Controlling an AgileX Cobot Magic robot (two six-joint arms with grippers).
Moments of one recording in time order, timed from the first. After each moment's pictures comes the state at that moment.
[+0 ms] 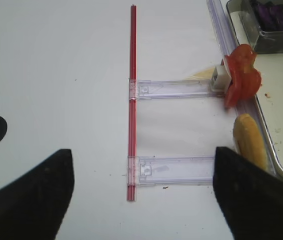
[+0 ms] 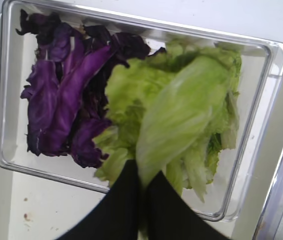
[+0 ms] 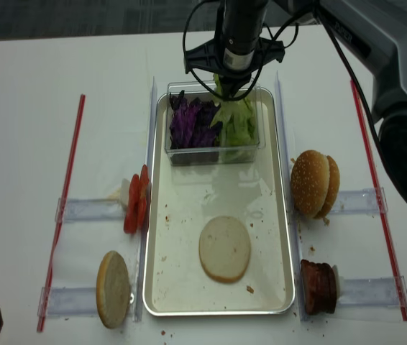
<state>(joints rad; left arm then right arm) -0.07 -0.02 -0.49 0.07 1.19 -0.05 0.52 2.18 -2.00 0.10 1.23 0.31</state>
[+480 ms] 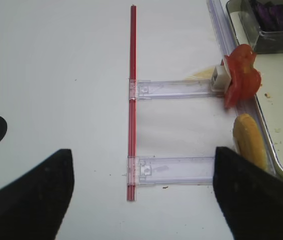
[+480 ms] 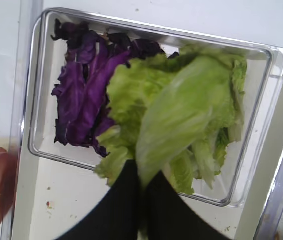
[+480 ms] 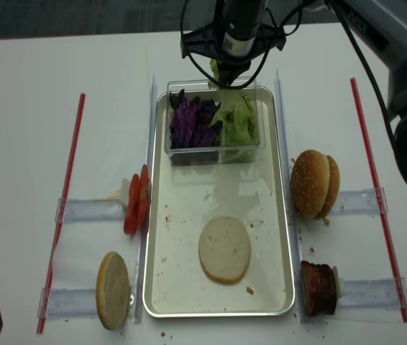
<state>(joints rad) -0.07 -0.02 -0.49 0.07 1.19 -0.05 0.53 2.12 -2.00 0.13 1.24 0.30</state>
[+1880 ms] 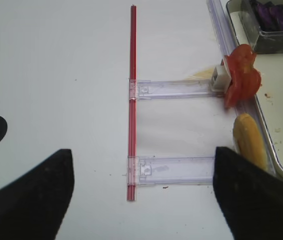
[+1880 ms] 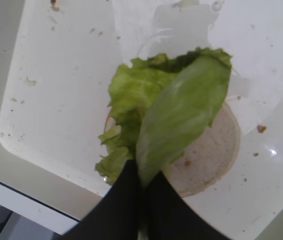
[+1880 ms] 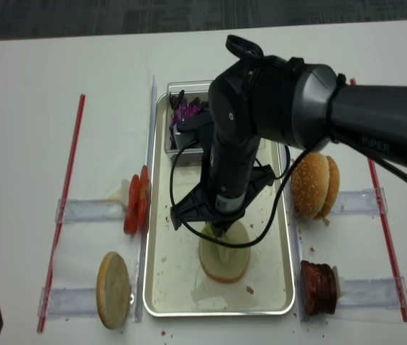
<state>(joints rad) -0.07 -0.02 -0.49 0.07 1.19 -0.05 0.78 1.89 -1.31 0.21 0.98 0.25</state>
